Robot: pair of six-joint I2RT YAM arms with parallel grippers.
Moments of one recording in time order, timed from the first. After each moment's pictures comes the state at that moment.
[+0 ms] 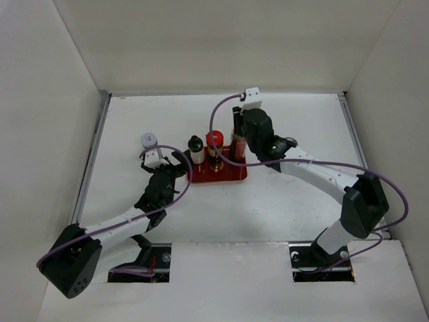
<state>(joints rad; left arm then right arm) -0.62 1.03 0.24 0.78 -0.62 -0.51 0.73 1.56 1.24 0.10 0.54 0.09</state>
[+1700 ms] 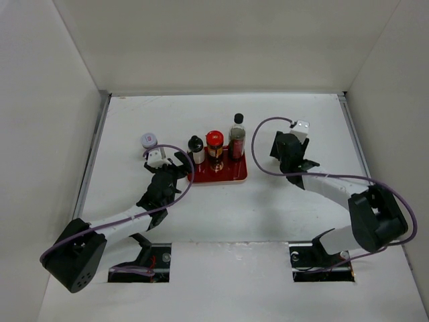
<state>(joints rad) -0.62 1.08 0.24 0.78 -0.57 -0.53 0.43 1.43 0.75 0.14 0.63 0.41</state>
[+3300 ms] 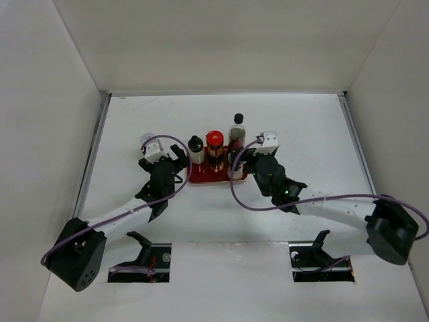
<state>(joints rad) -0.56 1.11 0.35 0.54 -0.68 -0.54 0.91 1.32 0.70 0.41 0.64 0.34</state>
